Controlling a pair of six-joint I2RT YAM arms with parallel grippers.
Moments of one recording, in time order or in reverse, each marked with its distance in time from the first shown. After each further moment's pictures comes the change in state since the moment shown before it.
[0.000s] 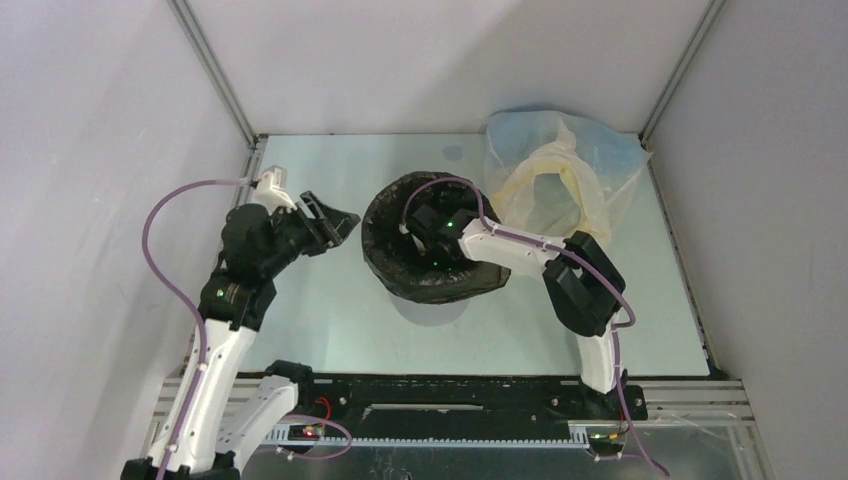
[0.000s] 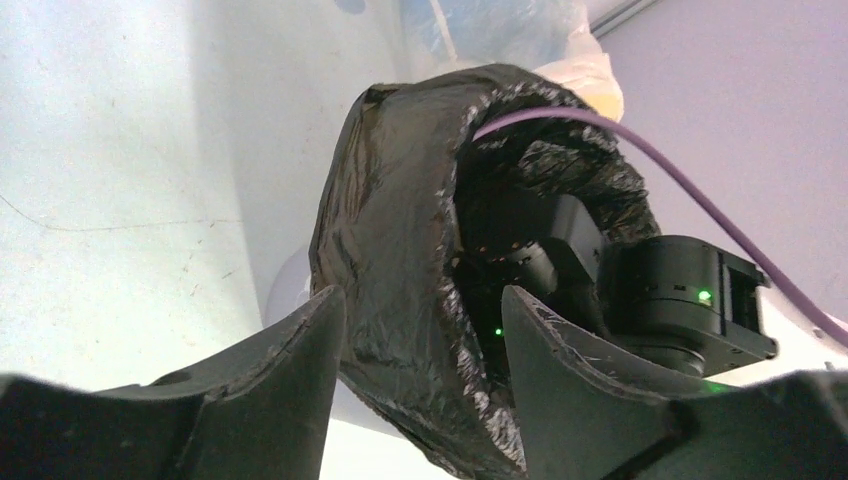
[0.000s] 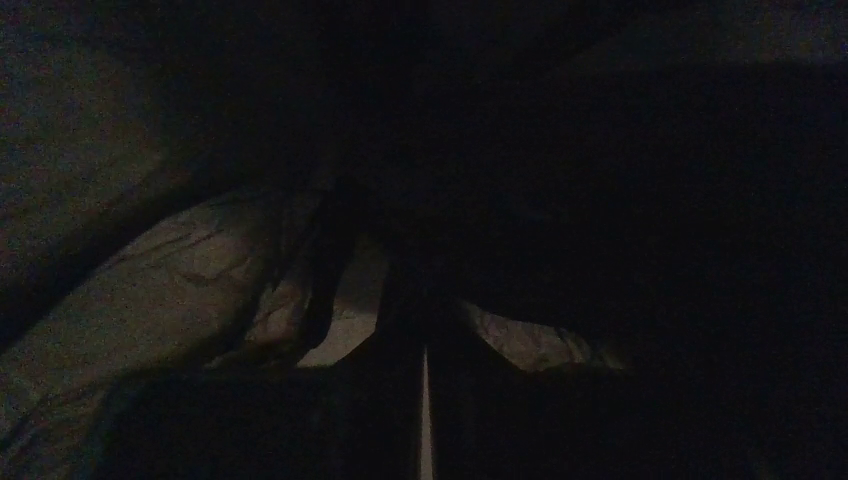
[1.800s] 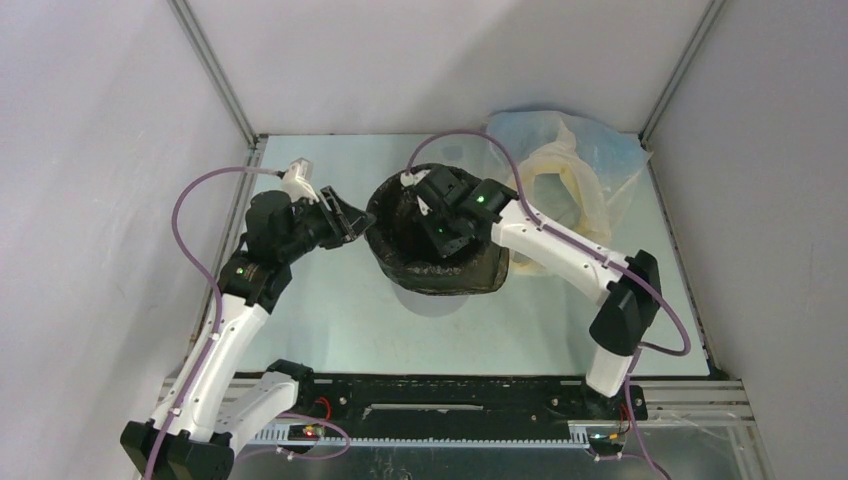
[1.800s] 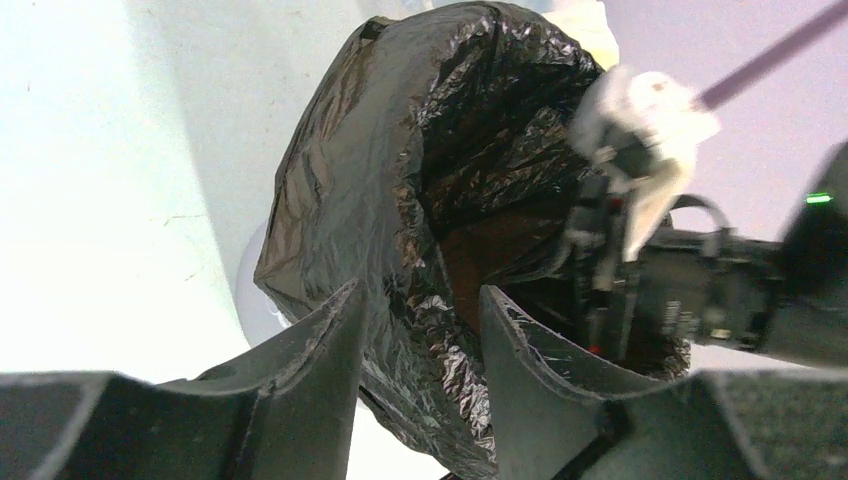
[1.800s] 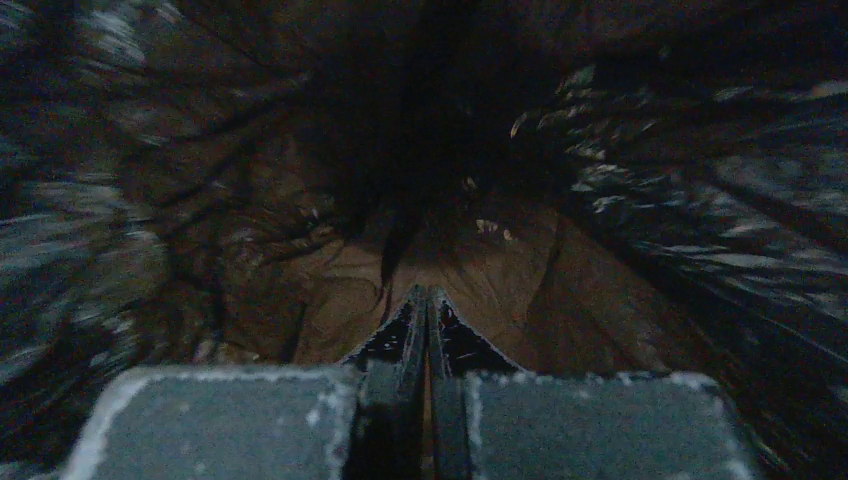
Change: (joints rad) left arm -0.073 0.137 -0.003 0.090 0.046 0.000; right arm 0.003 -0.194 0.196 -0.129 0.138 0.017
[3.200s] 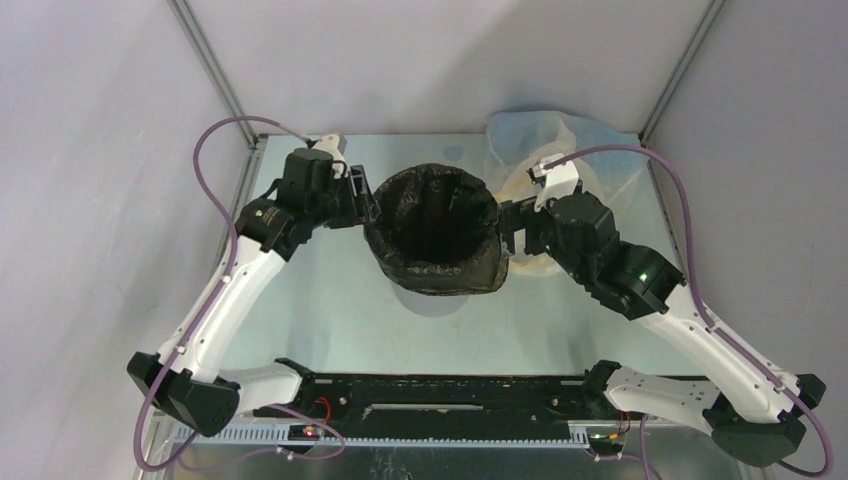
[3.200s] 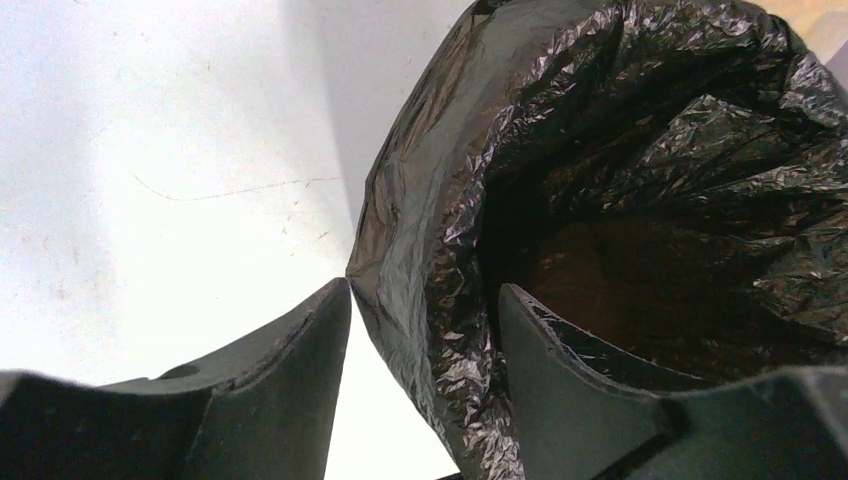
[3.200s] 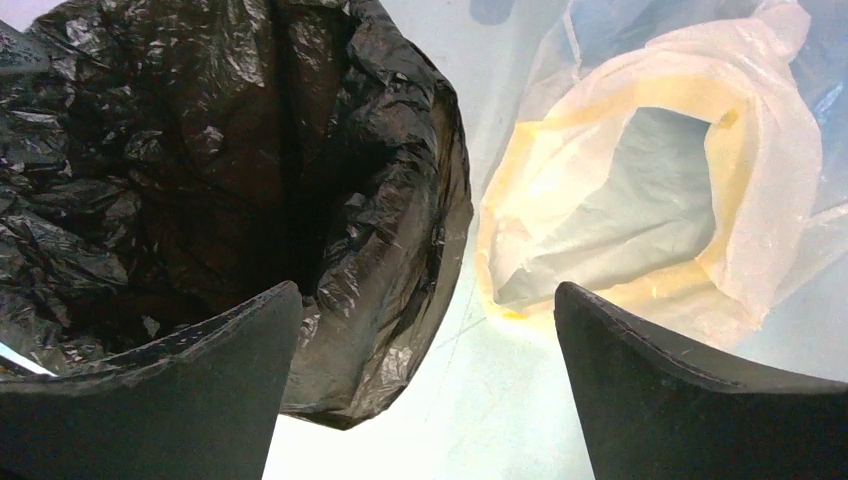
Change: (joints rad) left arm -0.156 0.302 0.407 -0.407 -0.334 0.183; right arm -0.062 -0.788 -0.451 0.322 0.315 -0.010
